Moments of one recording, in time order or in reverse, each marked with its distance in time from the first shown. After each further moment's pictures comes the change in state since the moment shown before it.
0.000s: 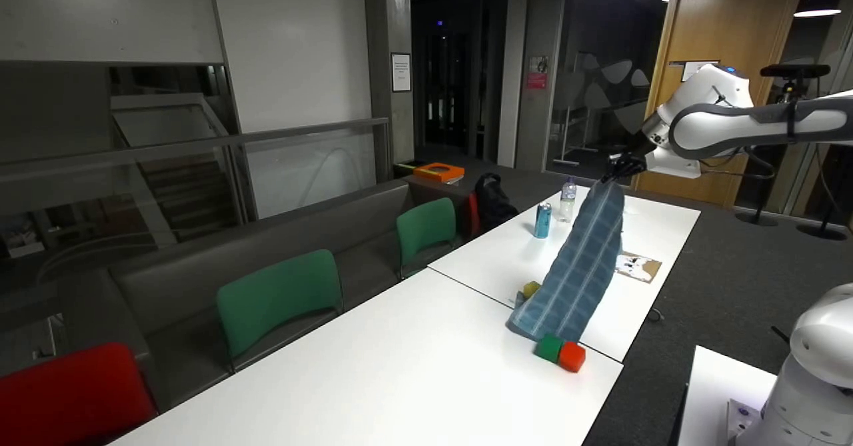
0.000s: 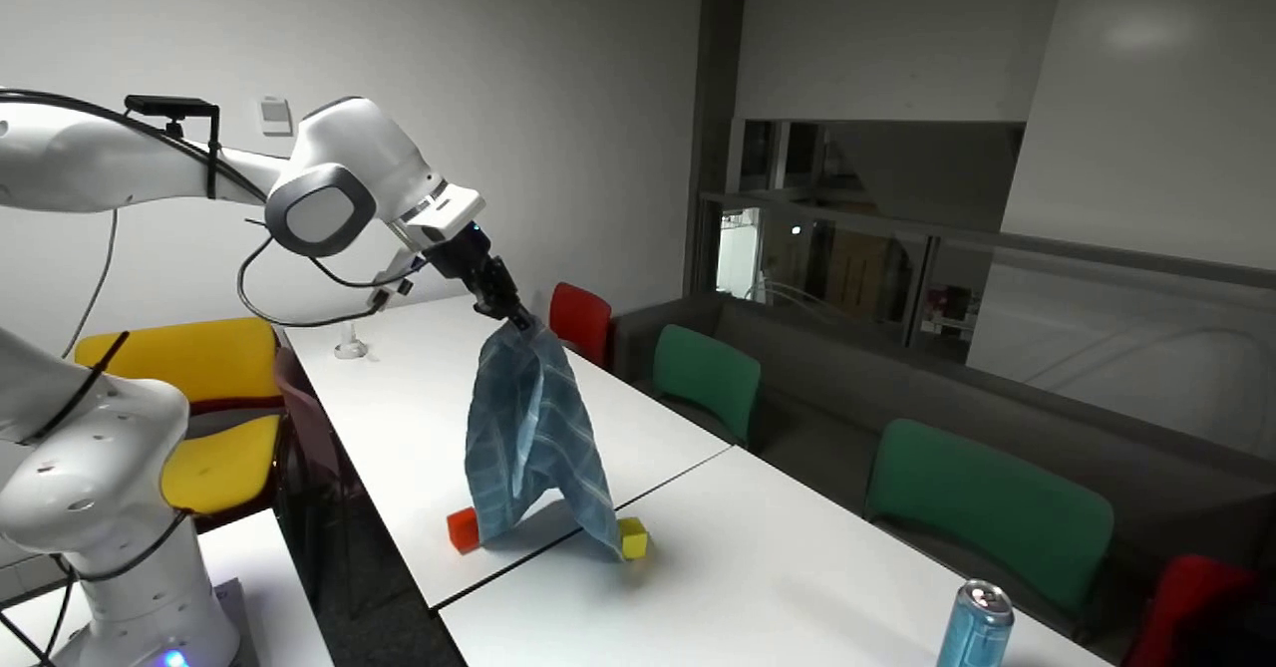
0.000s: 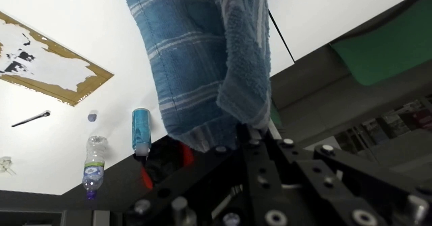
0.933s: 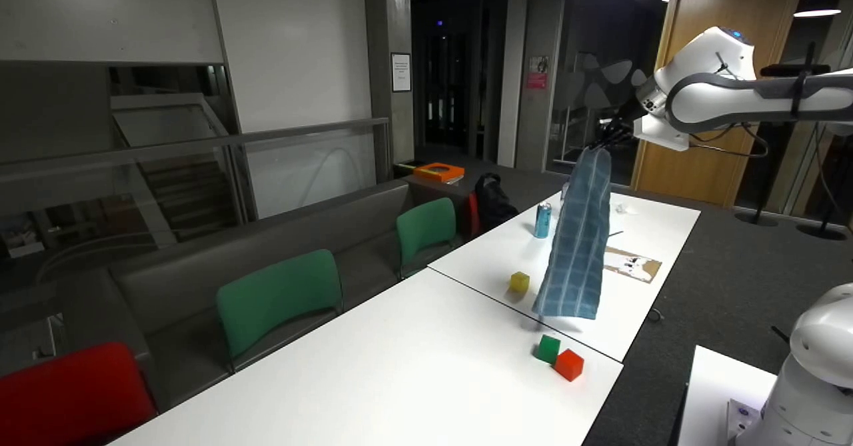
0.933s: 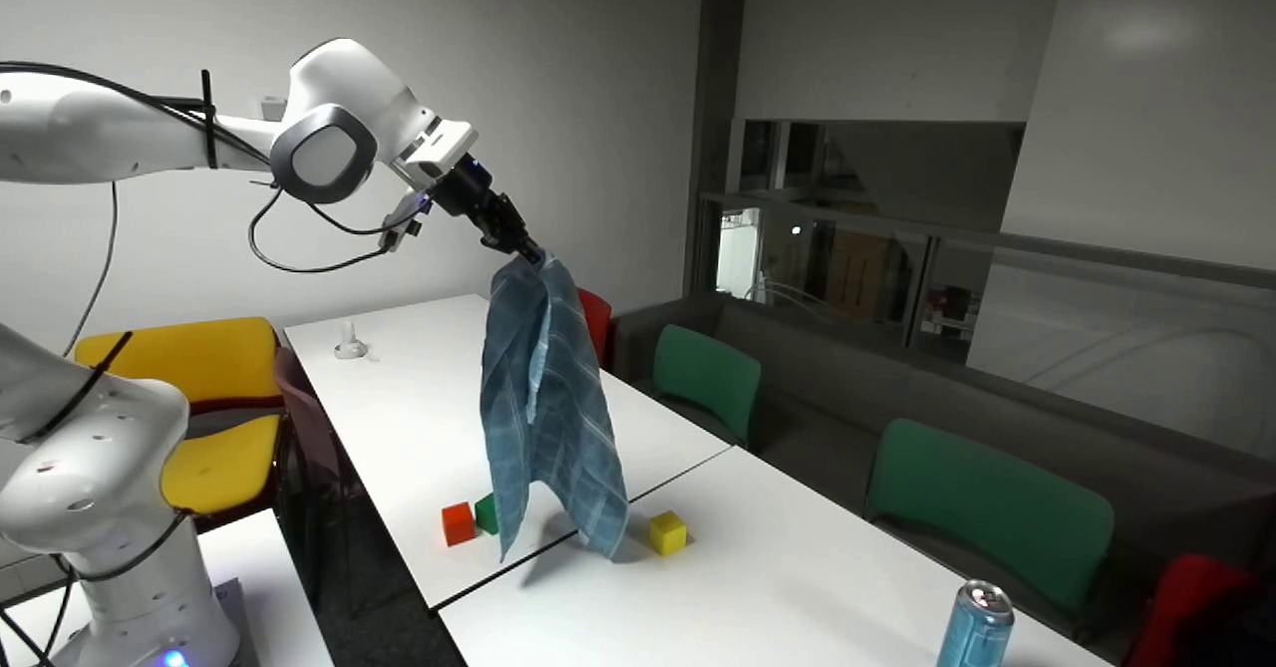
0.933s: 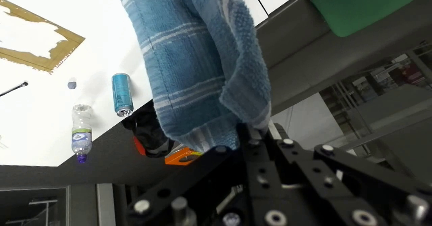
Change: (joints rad) arm -0.002 0.023 0.076 0.153 0.000 0.002 0.135
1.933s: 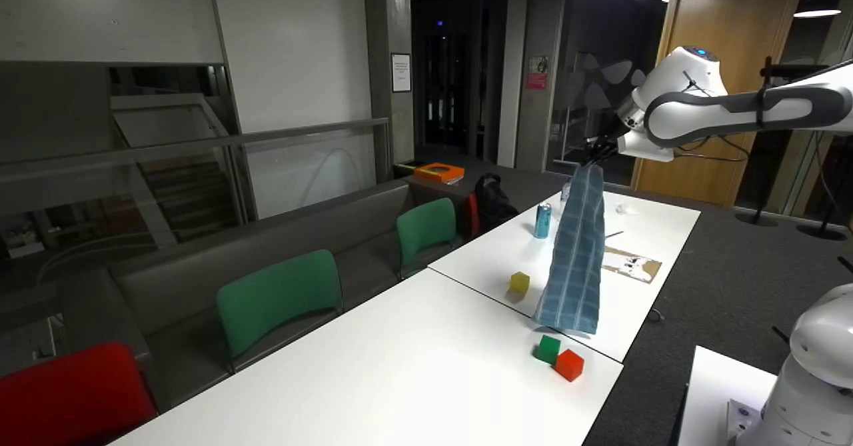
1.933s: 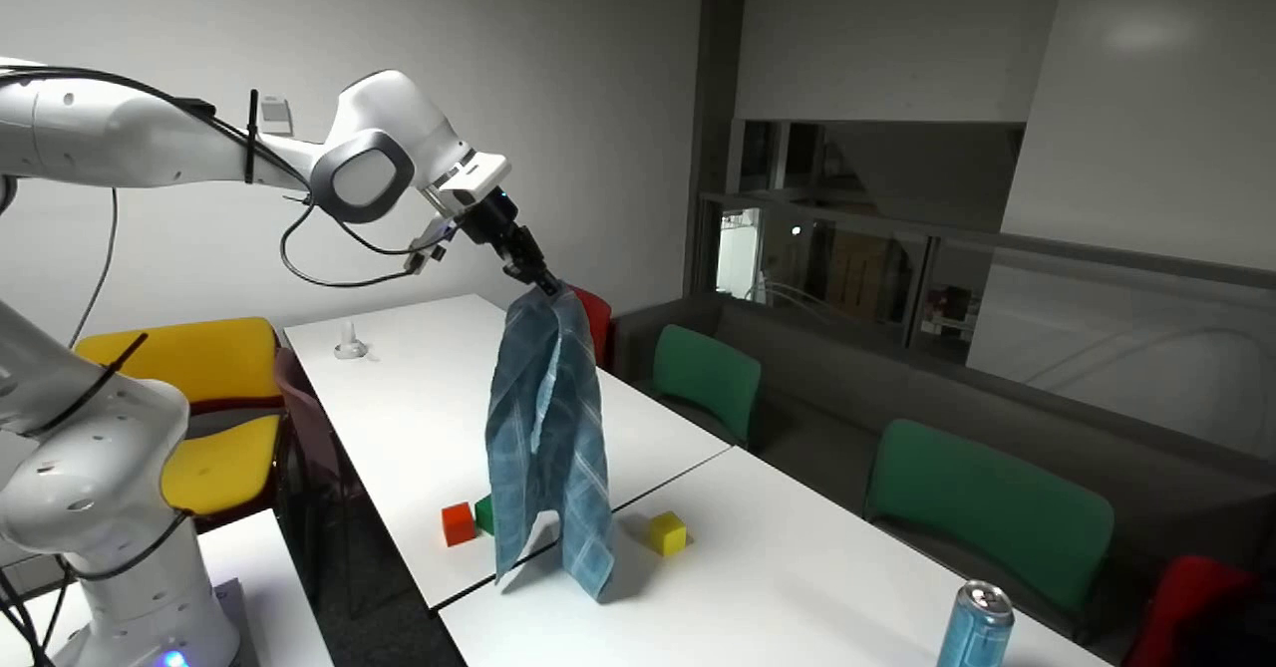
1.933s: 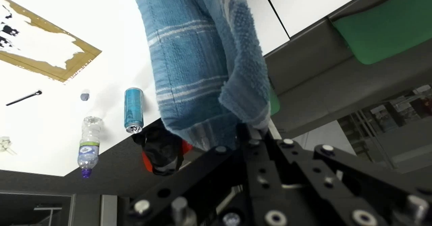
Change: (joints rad) arm -0.001 0.112 0.002 0.014 -0.064 0.000 0.002
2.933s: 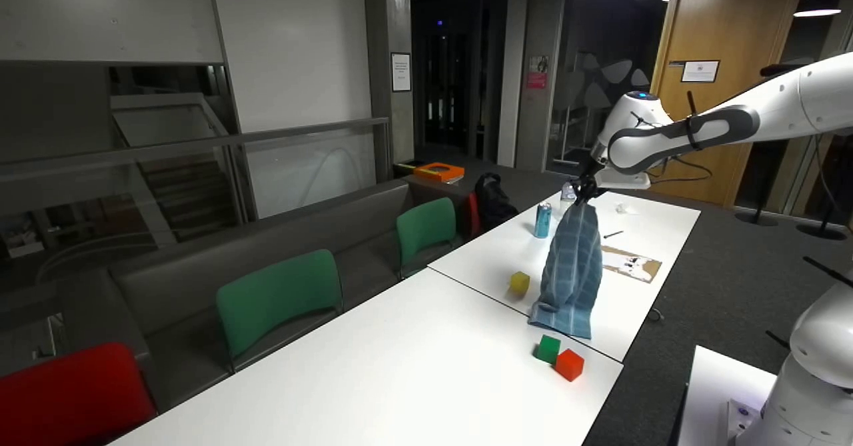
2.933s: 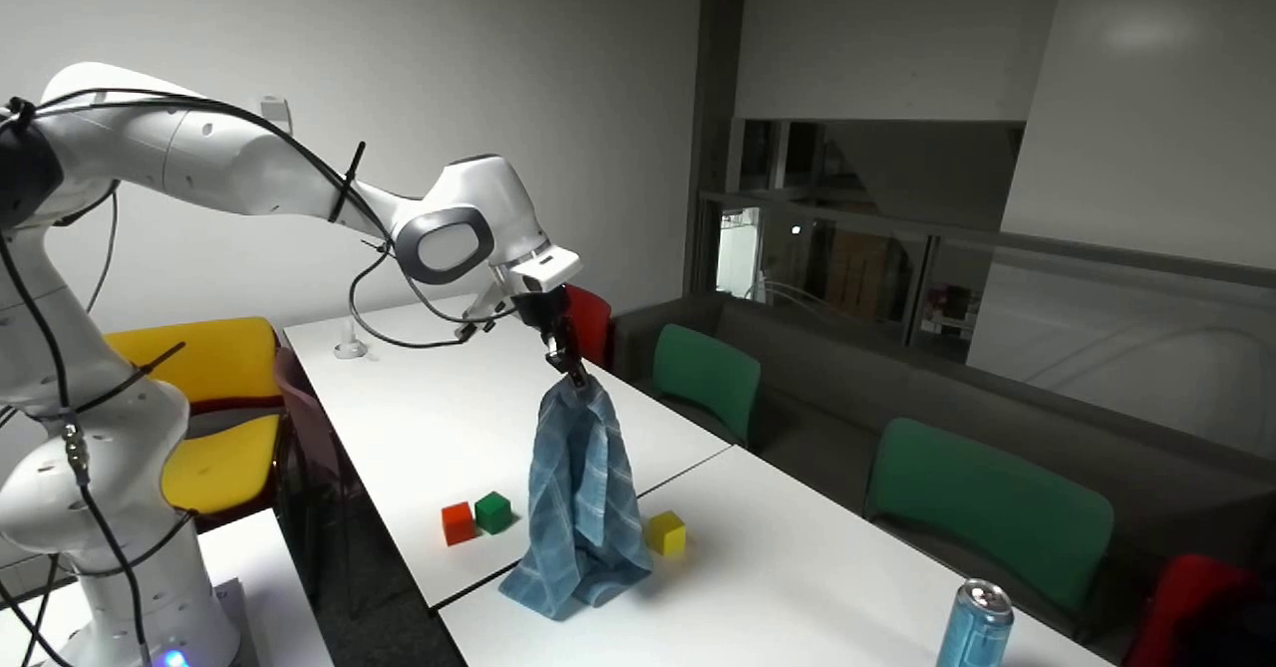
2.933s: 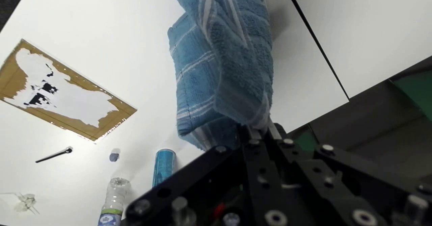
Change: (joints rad) arm 0.002 0.287 -0.067 0.059 -0.053 -0.043 0.000
